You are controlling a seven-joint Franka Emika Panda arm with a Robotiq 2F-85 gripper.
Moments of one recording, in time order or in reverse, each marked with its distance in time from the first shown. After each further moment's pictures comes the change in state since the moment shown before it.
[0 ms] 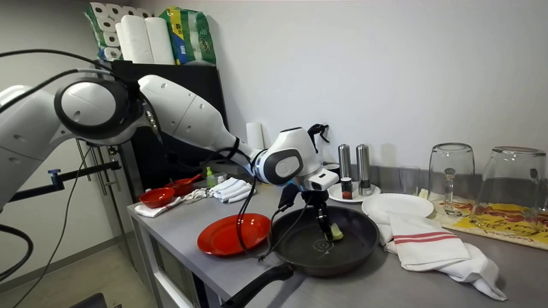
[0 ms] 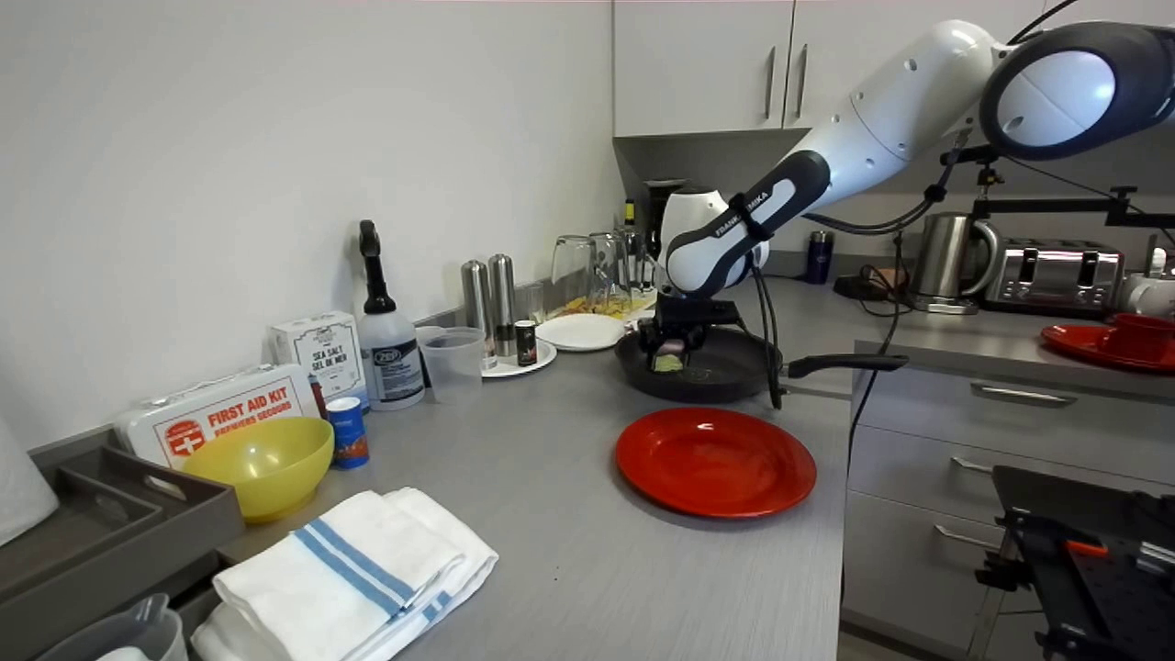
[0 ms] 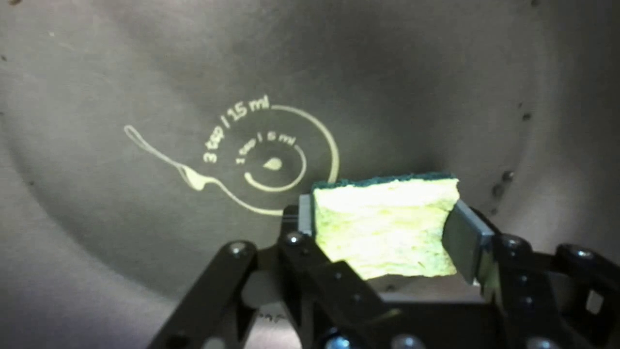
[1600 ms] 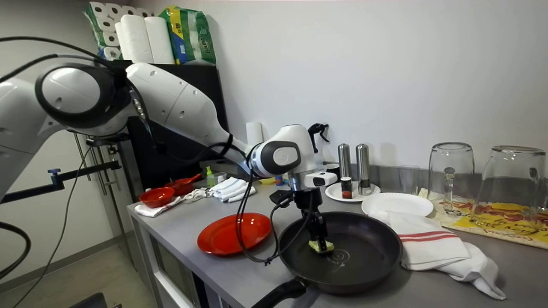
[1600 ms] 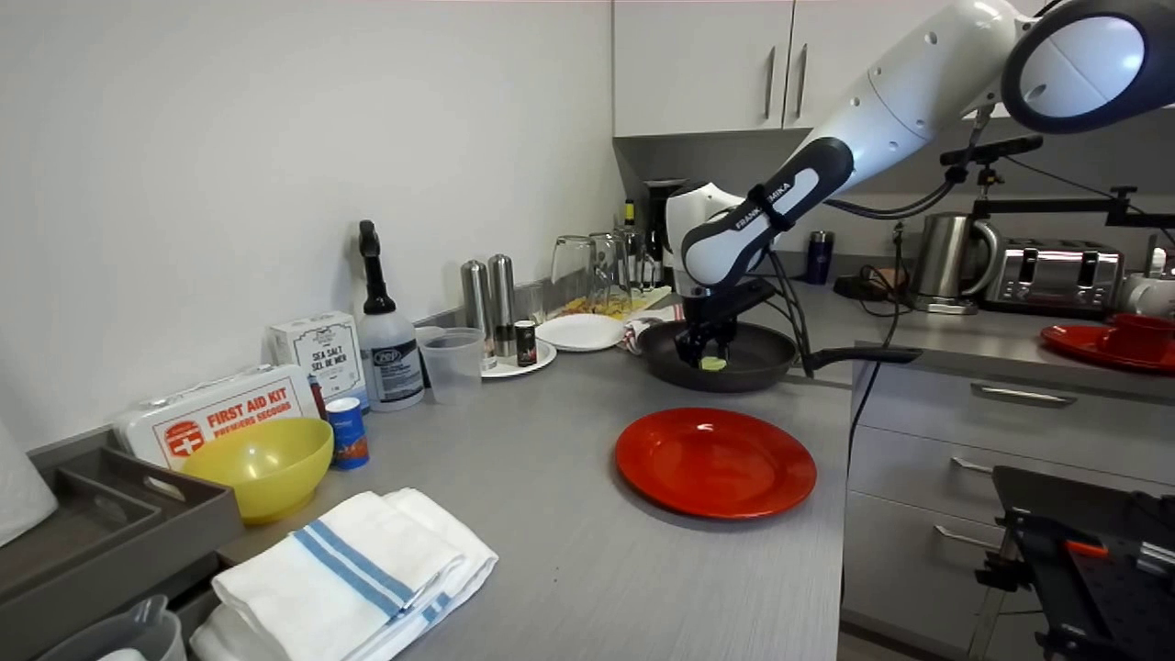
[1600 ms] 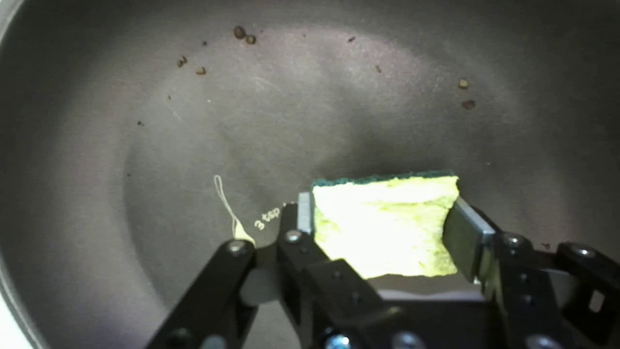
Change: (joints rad) arm -0.004 -0.078 -0.004 -0.066 -0.181 -0.251 -0.306
